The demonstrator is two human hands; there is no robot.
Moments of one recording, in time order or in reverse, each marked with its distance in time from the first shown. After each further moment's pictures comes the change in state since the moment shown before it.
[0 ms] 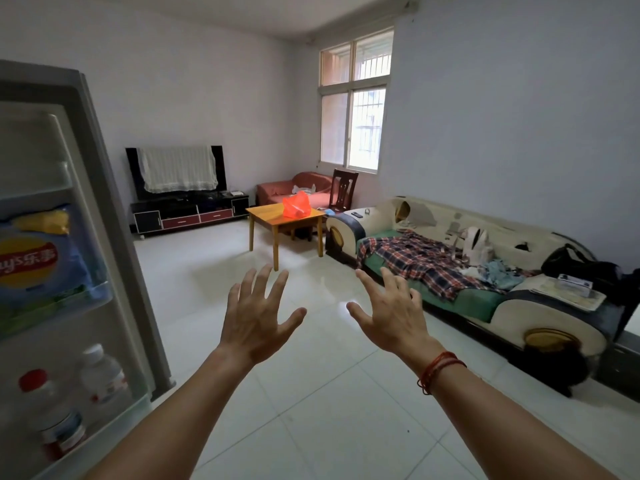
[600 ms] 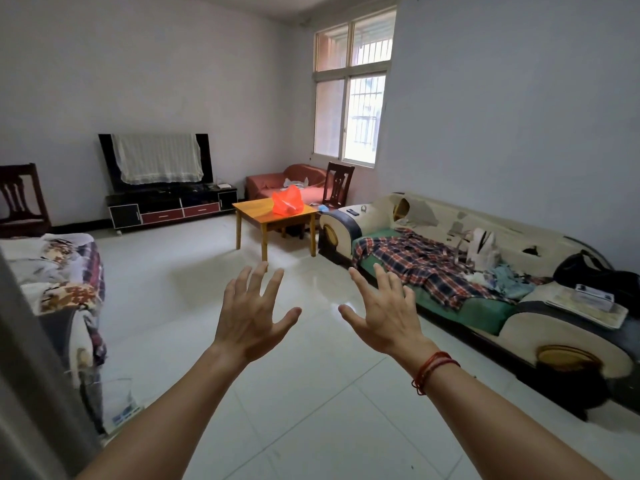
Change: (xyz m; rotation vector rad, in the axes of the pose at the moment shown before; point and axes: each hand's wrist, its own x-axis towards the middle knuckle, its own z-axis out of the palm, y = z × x) left_hand 0.154 -0.055 0.146 -0.018 -0.034 0.015; right_hand 0.181 0.033 0.098 -0.025 -0.050 -0.017
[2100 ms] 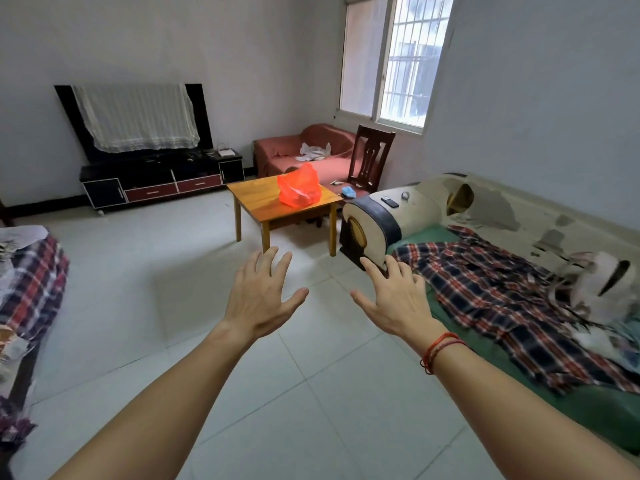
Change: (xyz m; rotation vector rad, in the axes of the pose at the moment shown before) left_hand 0.613 -0.209 0.441 -0.001 -0.215 -0.107; right_hand 0.740 0.143 0.308 -0.001 -0.147 -0.018
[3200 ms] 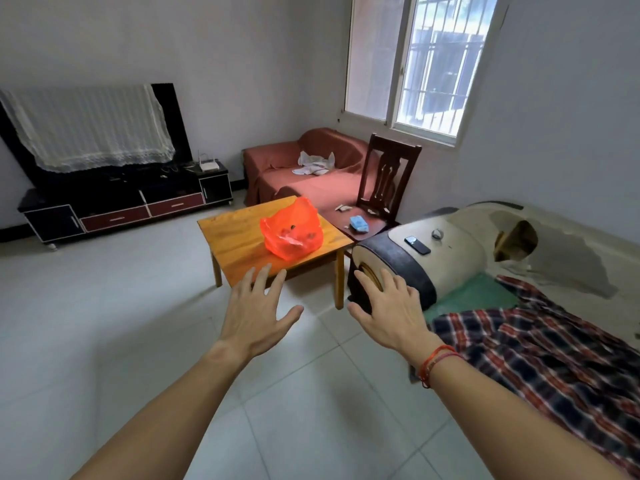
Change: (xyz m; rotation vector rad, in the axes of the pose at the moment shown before) left_hand 0.568 -0.154 0.256 0.039 -0.124 -0.079; right_hand 0.616 0.081 0.154 0.037 -0.058 -0.026
